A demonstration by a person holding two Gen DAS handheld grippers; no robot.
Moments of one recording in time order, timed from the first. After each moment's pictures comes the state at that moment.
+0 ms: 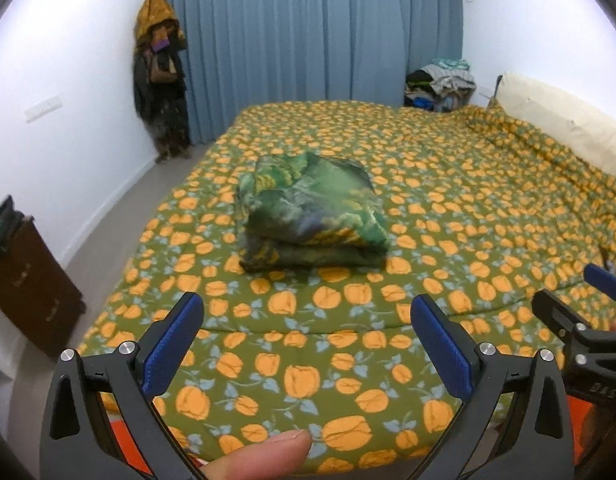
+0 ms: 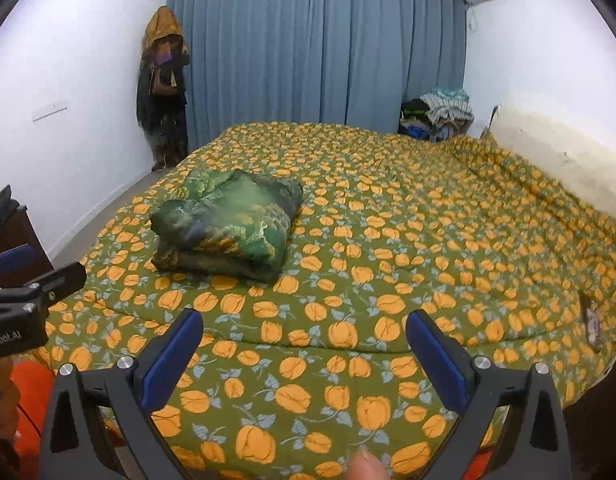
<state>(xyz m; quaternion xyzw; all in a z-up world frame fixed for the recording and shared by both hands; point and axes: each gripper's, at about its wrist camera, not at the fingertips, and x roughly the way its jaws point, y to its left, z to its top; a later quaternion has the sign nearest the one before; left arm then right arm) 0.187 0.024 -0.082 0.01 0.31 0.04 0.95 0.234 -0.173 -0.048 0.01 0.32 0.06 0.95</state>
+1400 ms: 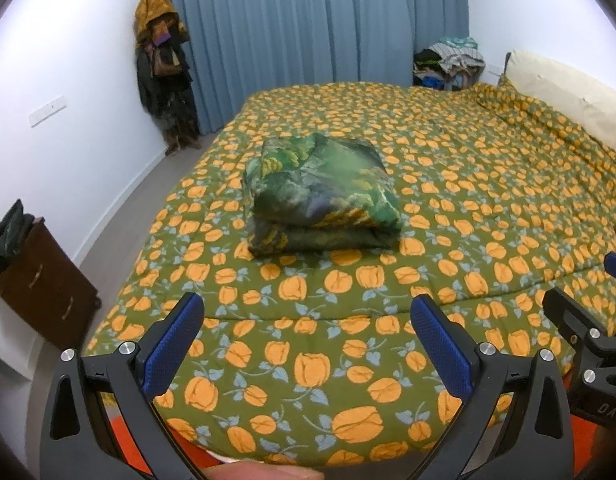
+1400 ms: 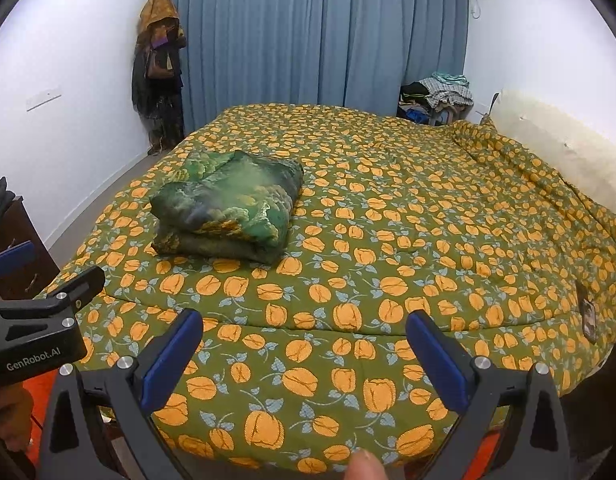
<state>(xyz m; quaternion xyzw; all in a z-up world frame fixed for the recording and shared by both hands) 0.197 0.015 -0.095 0.03 0.35 0.05 0.94 0.230 -0.166 -0.051 -0.01 0.34 0.05 0.94</state>
